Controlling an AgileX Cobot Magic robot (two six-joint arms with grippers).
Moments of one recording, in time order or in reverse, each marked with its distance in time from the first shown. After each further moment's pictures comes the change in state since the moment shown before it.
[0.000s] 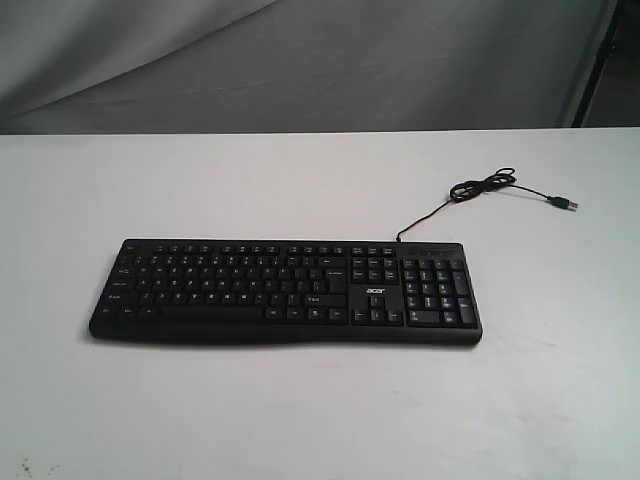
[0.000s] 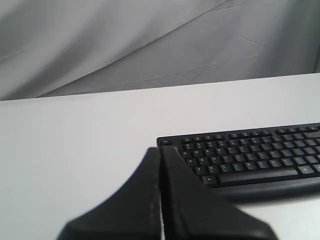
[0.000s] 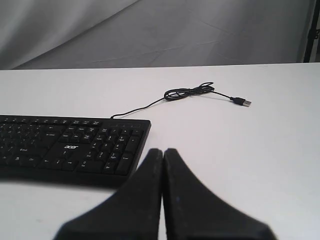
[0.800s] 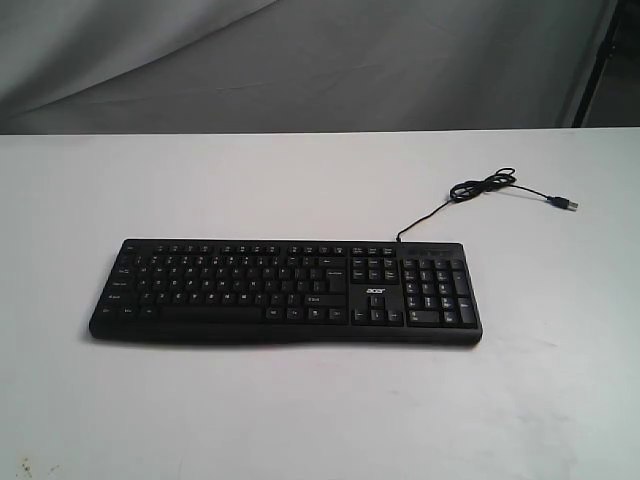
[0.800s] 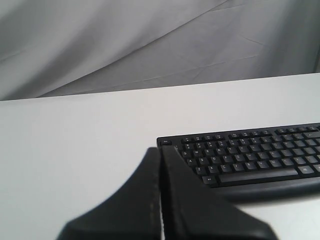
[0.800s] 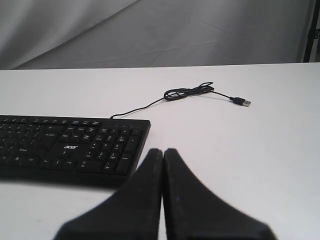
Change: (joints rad) left arm 0.000 0.000 0.000 0.000 0.000 0.000; right arm 0.000 0.000 0.000 0.000 0.000 0.000
